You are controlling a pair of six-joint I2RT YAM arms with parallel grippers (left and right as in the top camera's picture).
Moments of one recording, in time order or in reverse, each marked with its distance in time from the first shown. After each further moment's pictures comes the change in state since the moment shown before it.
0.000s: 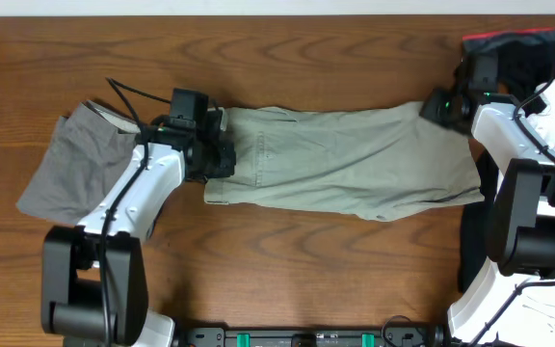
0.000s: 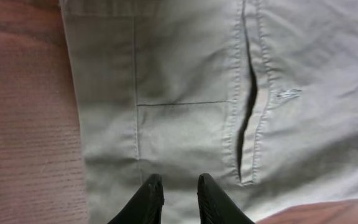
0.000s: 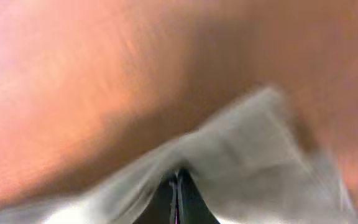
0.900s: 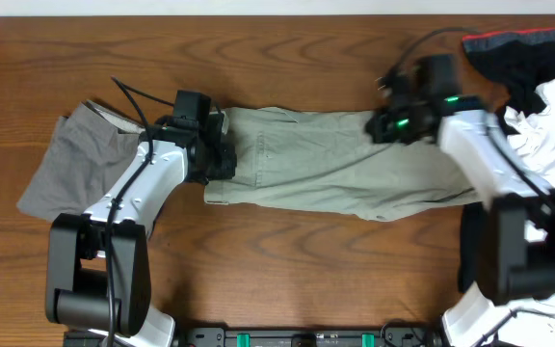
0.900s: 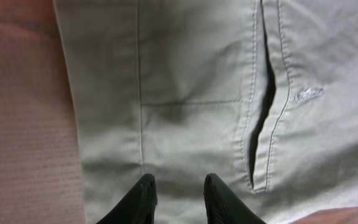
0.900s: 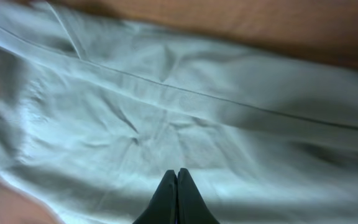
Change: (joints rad) left arm 0.000 0.037 0.000 0.000 -0.003 0.003; right arm 0.250 -0.106 -0.071 -0.215 -0.345 -0.328
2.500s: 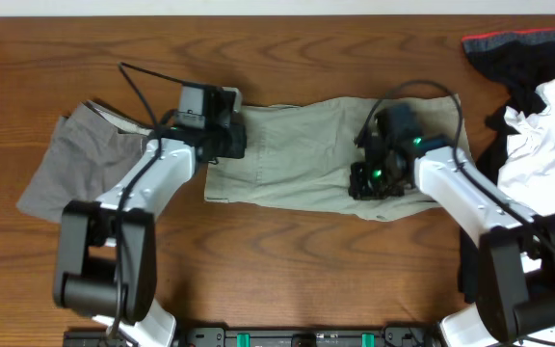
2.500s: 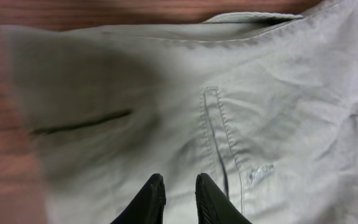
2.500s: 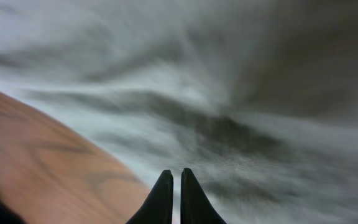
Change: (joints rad) left arm -0.031 0.064 -0.002 0.342 0.034 0.078; right arm 0.132 -0.175 -0.256 -0.145 0.059 0.165
